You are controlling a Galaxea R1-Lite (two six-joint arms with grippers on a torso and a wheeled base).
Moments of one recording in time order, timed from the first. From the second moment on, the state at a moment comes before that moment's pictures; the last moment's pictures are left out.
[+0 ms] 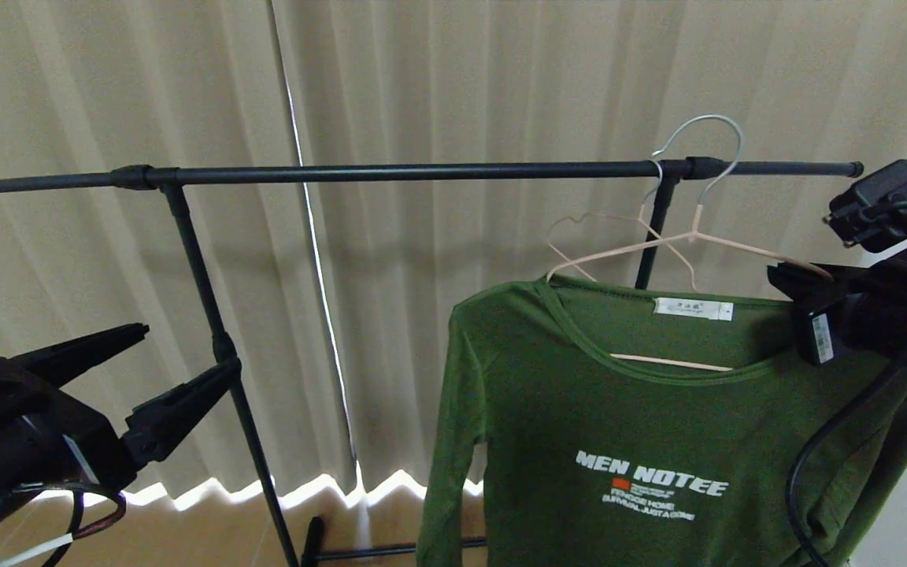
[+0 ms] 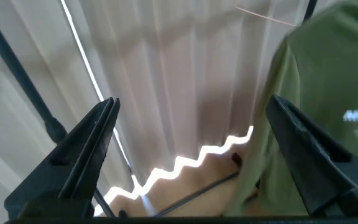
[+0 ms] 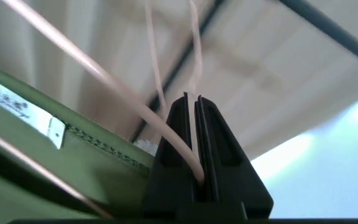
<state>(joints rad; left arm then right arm) -0.32 1.07 -0.36 -0.64 -0.05 0.08 0.34 1.32 -0.75 -0.36 -0.30 -0.35</state>
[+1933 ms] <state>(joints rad) -0.28 1.04 -0.29 -0.70 -0.06 0.16 0.28 1.23 -0.73 -0.21 -0.30 -0.29</state>
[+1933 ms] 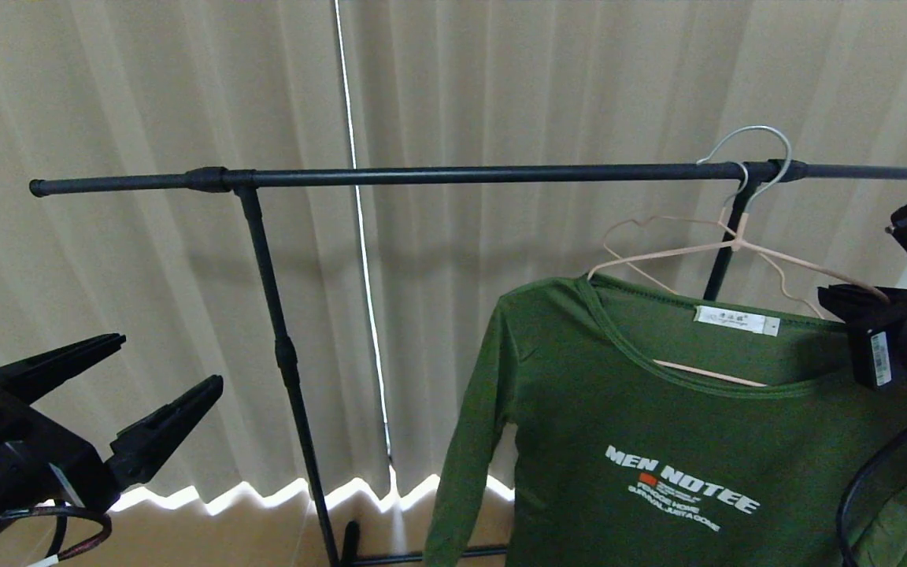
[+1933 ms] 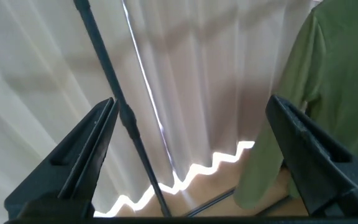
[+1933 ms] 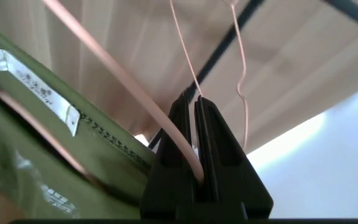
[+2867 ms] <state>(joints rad) -0.25 1.05 -0.28 -0.70 -0.05 0.17 0.28 1.27 -0.73 -0.21 -0.30 -0.22</state>
